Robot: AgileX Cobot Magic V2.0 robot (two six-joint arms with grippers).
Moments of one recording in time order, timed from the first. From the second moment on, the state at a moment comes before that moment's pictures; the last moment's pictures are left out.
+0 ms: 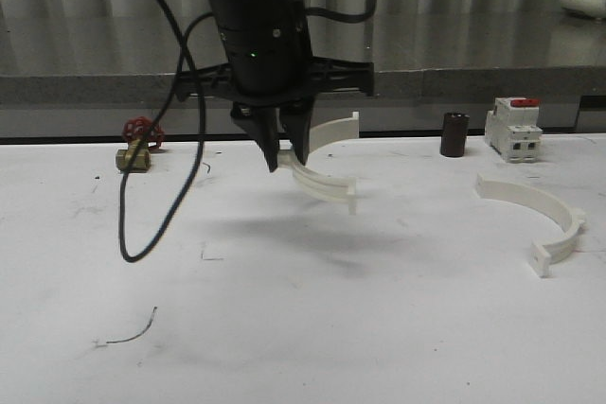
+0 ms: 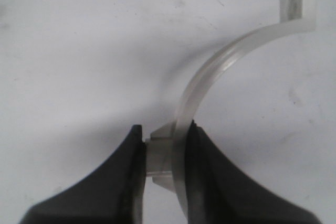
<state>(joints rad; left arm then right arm) -0.67 2.09 -1.75 0.11 0.91 -0.55 0.05 0.86 -0.64 0.06 0.54 0.02</state>
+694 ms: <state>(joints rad) -0.70 2.22 -1.80 0.18 0.93 -0.80 0.05 0.86 -0.64 0.06 0.54 0.02</state>
